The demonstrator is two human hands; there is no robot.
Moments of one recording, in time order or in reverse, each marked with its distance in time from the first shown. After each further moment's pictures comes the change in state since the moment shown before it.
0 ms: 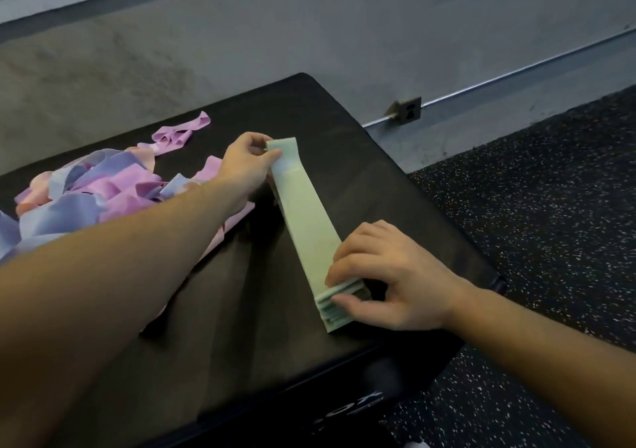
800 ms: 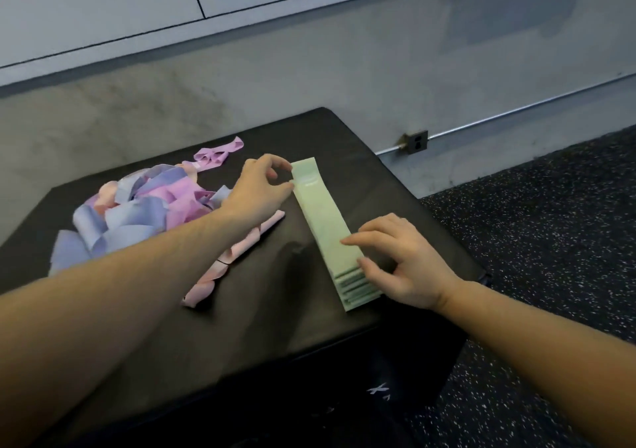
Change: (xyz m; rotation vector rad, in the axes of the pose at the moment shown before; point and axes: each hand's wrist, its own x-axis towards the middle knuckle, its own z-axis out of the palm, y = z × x) left_hand -0.101 0.029 -0.060 0.288 -0.009 0.264; right_hand 0.001 -0.013 -0.004 -0.094 0.180 0.088
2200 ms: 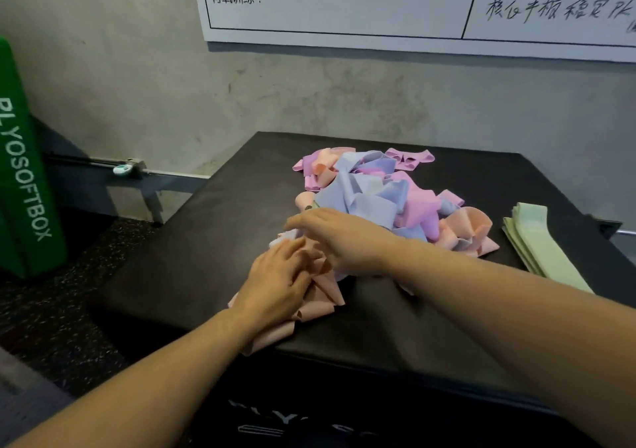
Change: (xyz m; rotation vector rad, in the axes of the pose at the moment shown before) left_hand -0.199 -0.277 -0.157 0.271 0.147 -0.054; right_hand 0.226 -0.248 0.249 0.078 -0.787 -0.301
